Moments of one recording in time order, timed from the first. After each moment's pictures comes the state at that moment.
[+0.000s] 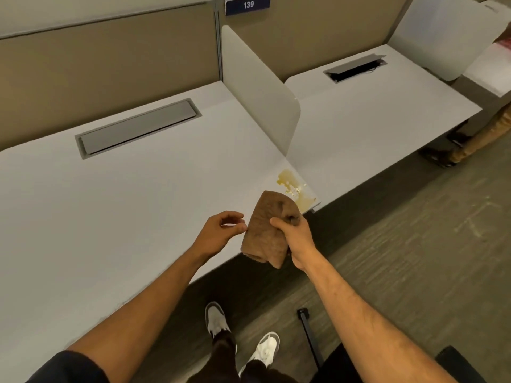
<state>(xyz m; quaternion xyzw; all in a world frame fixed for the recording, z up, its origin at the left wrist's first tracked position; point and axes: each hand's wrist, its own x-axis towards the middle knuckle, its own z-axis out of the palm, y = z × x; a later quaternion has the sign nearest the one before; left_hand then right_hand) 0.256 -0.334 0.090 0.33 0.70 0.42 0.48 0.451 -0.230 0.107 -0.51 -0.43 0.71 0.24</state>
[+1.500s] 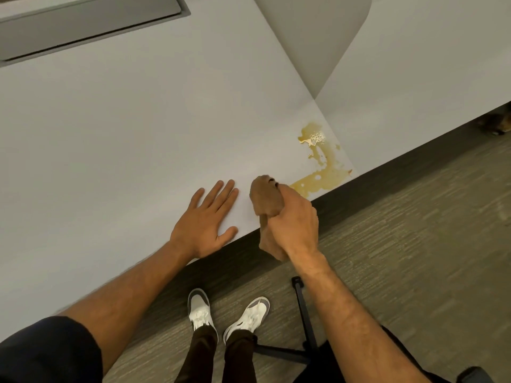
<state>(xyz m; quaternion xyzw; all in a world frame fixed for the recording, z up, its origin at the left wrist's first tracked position) 0.221 -0.315 -0.122 0.66 0.73 0.04 0.16 0.404 -0.193 -0.003 -0.52 -0.78 0.33 0.10</state>
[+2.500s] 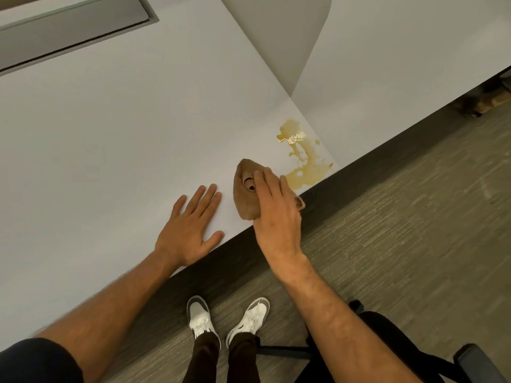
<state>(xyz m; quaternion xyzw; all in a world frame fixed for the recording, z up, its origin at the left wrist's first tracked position) 0.222 -0.313 -0.115 0.66 0.73 0.03 0.18 0.405 -0.199 -0.006 -0.48 -0.86 0.15 0.10</state>
